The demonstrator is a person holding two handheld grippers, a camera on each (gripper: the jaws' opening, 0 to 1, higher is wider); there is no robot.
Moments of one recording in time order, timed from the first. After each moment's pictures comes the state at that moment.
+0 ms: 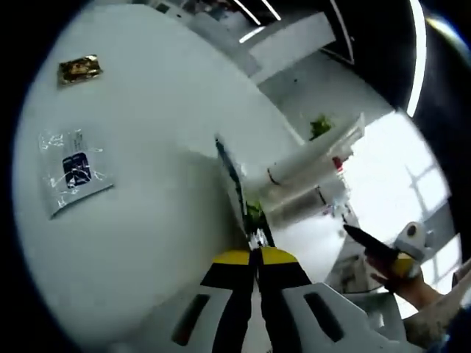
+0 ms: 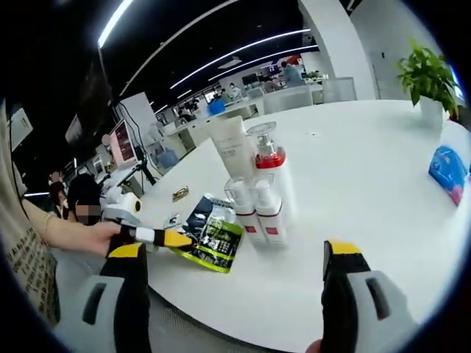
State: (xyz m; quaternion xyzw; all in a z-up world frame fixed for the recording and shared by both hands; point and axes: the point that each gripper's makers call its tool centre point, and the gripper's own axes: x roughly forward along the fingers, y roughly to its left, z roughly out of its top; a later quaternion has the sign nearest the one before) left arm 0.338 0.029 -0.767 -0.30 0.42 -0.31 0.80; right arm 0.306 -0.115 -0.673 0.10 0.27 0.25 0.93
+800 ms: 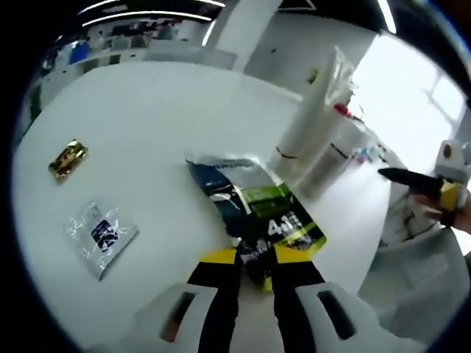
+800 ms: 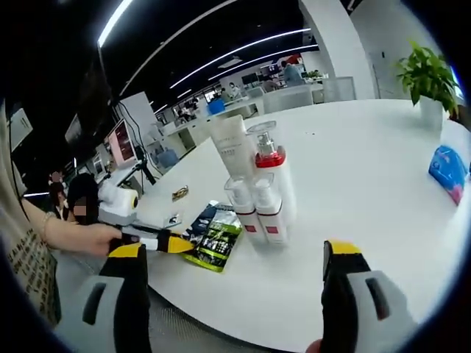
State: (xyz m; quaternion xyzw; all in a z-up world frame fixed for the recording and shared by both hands) left arm 0.347 0.045 -0.776 -0.06 0.39 -0.32 0.86; right arm 0.307 -0.116 -0.674 0.10 0.27 0.25 0.93
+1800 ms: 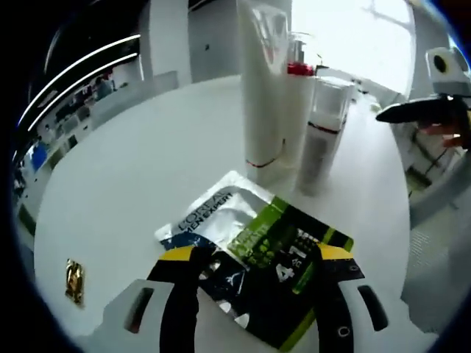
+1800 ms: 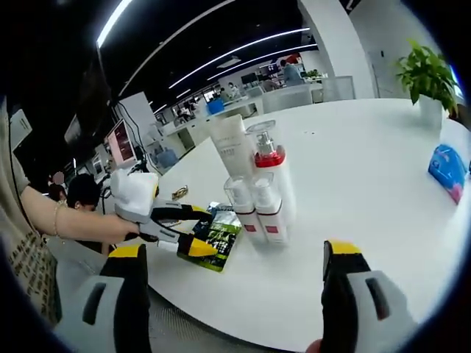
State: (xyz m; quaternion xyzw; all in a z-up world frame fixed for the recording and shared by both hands) left arm 0.385 0.007 -0.776 0.15 0.33 -0.40 0.84; right arm 0.306 -0.118 -0.676 0.10 0.27 0.25 0.93
